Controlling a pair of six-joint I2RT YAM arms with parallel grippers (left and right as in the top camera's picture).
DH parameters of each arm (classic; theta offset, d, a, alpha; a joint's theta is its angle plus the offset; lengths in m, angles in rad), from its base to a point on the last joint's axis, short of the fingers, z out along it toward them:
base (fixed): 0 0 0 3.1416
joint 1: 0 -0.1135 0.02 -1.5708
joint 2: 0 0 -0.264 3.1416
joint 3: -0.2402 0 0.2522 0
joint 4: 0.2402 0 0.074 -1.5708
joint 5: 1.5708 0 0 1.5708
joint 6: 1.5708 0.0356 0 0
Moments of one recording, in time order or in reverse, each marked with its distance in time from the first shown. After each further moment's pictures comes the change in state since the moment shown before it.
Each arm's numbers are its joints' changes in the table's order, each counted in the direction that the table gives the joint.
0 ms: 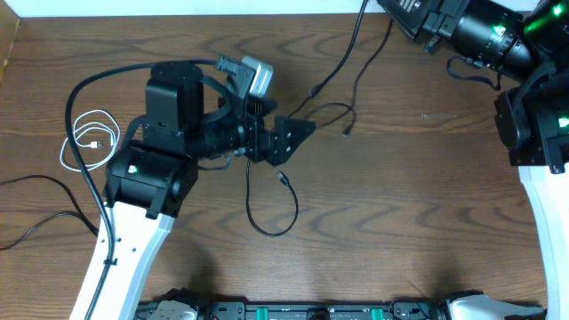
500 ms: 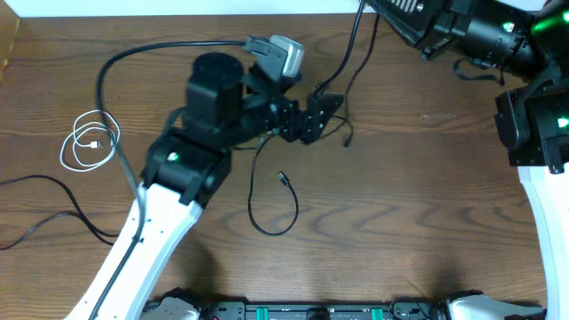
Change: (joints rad) left arm 0.148 -0.100 0.001 -0.245 -0.197 -0.063; right arm 0.007 -0.001 0.000 -0.141 -0.107 0.223
